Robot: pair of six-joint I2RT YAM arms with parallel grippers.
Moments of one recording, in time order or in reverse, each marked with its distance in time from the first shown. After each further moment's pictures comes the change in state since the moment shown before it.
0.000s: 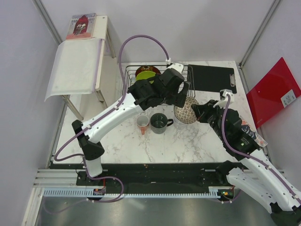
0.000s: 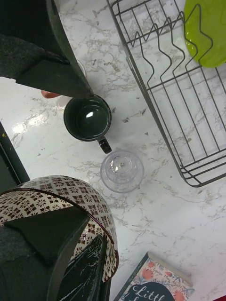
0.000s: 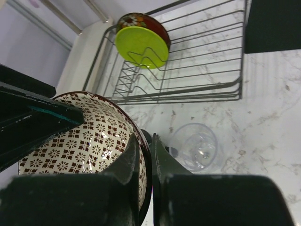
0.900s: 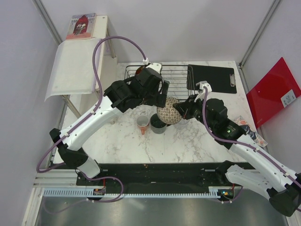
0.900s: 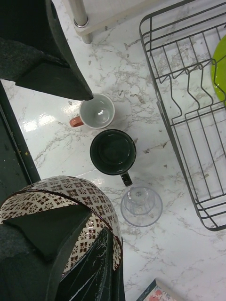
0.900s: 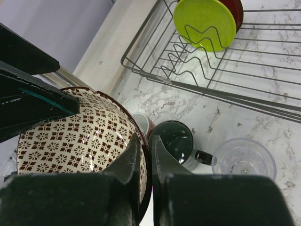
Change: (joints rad) left arm 0.092 -0.237 -0.182 -0.071 -0.006 -0.009; right arm 0.079 0.239 0.094 0.164 -0.269 -0.113
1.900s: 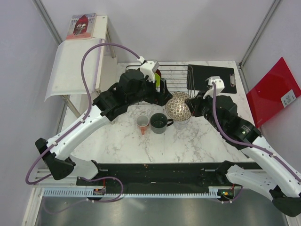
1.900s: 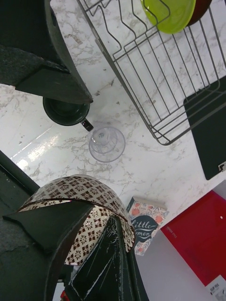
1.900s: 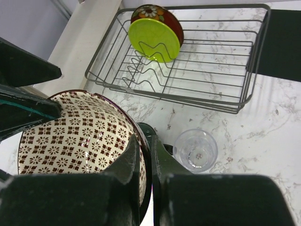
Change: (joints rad) left arm 0.089 -0.216 -0.374 0.541 0.359 0.101; right arm 0.053 -0.022 0.253 -0.352 0.285 -0.072
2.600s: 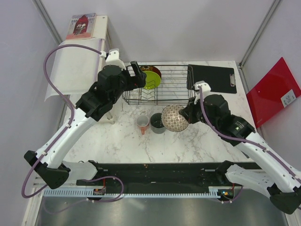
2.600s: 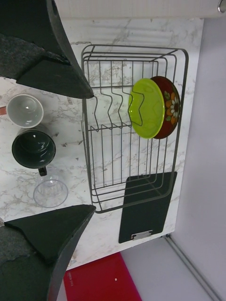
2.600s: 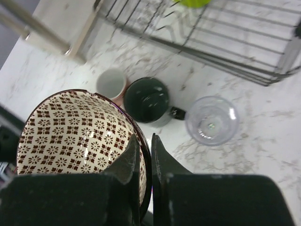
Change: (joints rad) left arm 0.158 -0.116 -0.066 0.054 -0.307 -0.135; right arm -0.024 0.025 -0.025 -0.106 -0.182 -0.059
